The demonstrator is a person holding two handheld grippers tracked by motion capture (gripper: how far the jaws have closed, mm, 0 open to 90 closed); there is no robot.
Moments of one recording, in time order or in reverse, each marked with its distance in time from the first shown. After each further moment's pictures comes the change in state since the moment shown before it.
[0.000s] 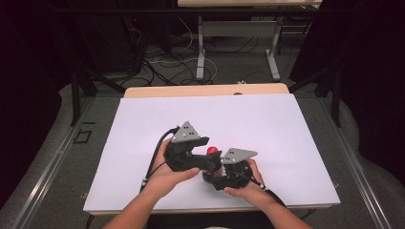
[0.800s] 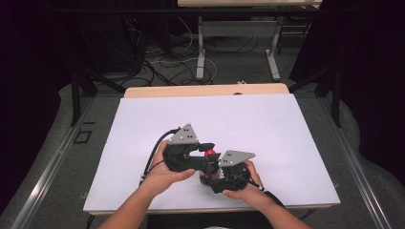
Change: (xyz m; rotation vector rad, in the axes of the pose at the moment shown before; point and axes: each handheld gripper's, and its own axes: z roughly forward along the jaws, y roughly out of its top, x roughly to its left) left arm -0.004 -0.008 0.006 -0.018 -0.025 0.056; right arm 0.006 0.001 0.001 -0.004 0.013 -0.019
